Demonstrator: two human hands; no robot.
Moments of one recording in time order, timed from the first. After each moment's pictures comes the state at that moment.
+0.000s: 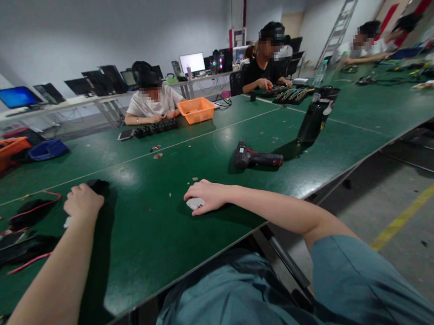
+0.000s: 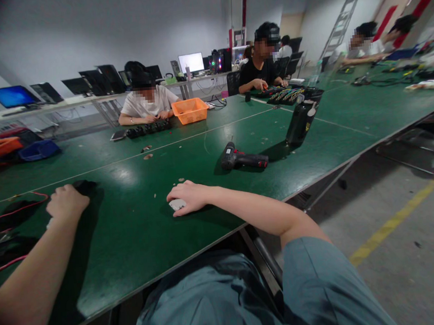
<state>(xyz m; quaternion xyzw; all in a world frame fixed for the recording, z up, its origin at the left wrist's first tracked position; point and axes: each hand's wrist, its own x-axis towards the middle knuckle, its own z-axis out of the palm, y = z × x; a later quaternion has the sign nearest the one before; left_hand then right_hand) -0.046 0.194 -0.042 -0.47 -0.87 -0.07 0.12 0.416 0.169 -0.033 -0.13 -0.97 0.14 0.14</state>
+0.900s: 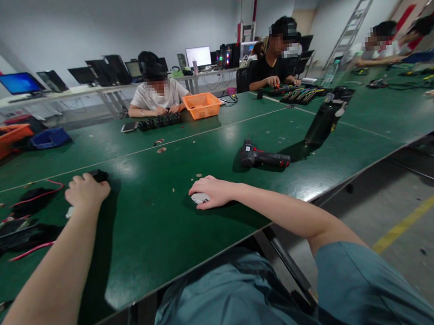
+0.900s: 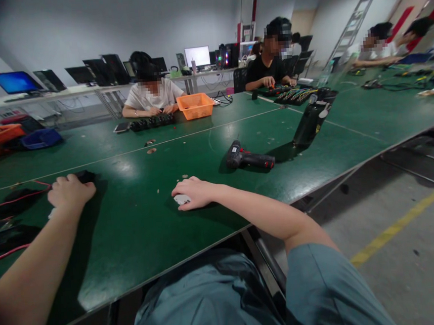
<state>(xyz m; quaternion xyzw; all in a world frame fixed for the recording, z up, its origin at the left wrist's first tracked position) -0.040 0.191 -0.040 -0.48 -0.86 -0.04 0.18 0.416 0.170 -0.031 -0.15 -0.97 0.14 0.13</state>
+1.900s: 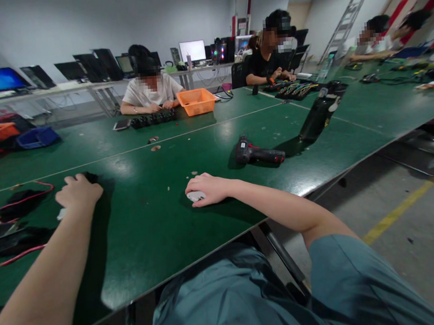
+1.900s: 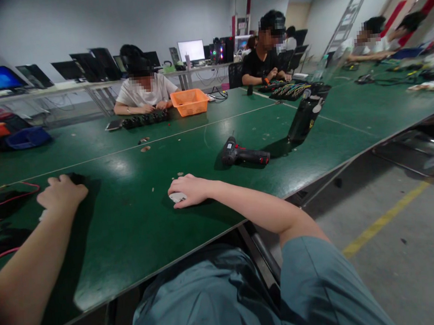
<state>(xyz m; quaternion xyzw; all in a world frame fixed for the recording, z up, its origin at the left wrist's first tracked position) -0.036 0.192 -0.033 -0.46 -0.88 -0.04 0.09 0.417 0.172 -0.029 -0.15 -0.97 0.13 0.11</state>
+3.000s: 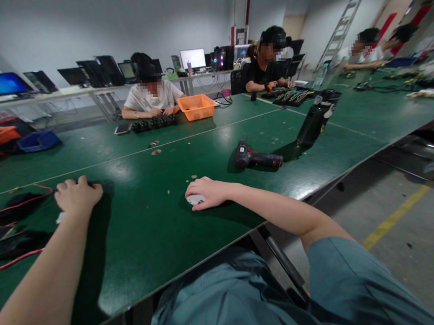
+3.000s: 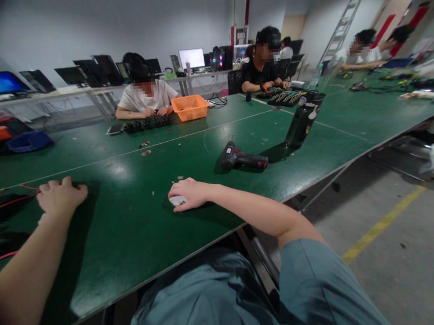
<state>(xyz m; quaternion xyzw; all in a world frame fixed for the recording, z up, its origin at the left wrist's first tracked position) -0.040 0.186 -0.036 -0.51 -0.84 -0.03 0.16 0.416 0.174 -0.033 -0.14 -0.97 0.14 0.11</state>
